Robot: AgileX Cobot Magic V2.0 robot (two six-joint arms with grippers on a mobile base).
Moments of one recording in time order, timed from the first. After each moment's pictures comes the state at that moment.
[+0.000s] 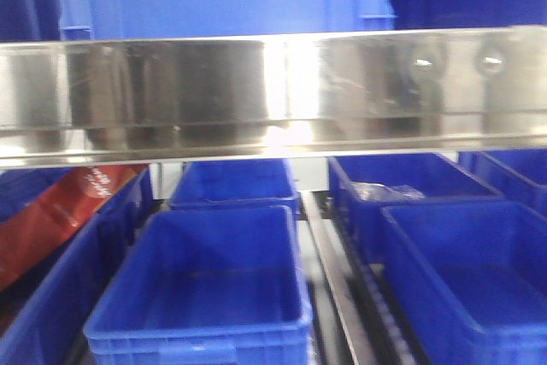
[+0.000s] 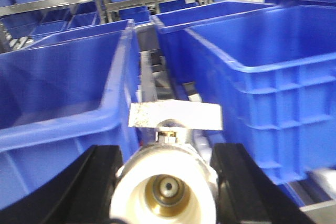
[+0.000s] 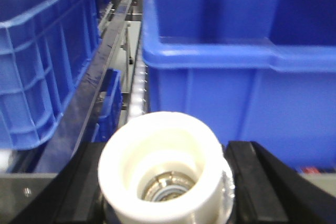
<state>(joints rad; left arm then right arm) 0.01 0.59 -0.80 0.05 0.41 0.12 0.00 0.69 -0.87 0.17 0.55 -0.16</state>
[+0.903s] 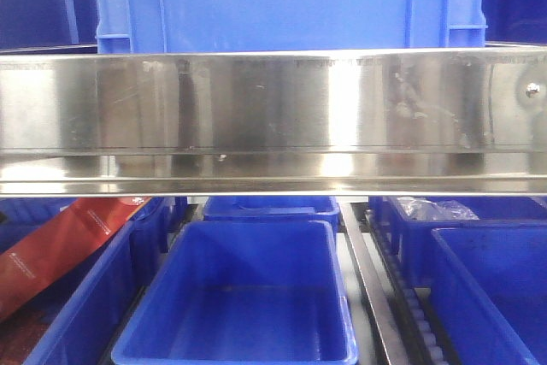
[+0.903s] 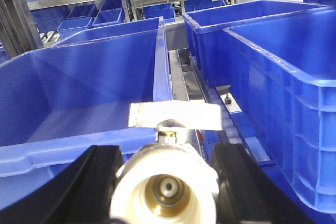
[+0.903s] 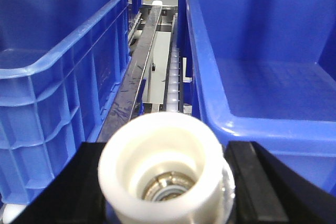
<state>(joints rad) 0.01 0.59 -0.80 0.05 0.41 0.12 0.00 0.69 -0.87 0.17 0.55 -0.16</state>
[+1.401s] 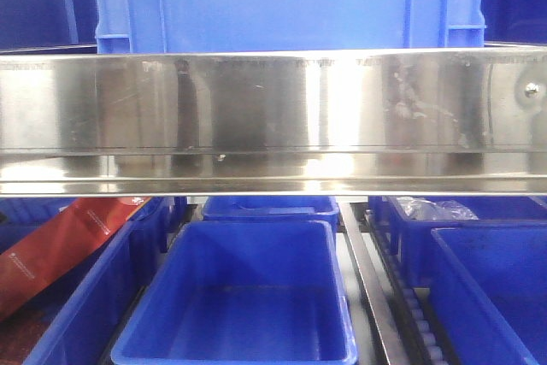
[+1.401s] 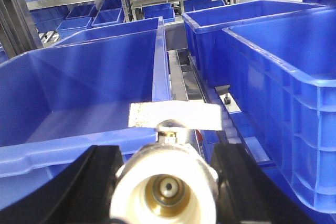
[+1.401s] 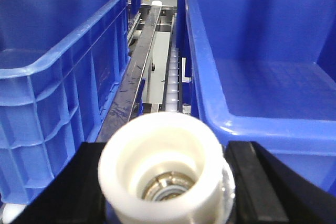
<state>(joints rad) 0.01 0.59 -0.80 0.05 0.41 0.12 0.00 0.69 -0.87 0.17 0.55 -0.16</state>
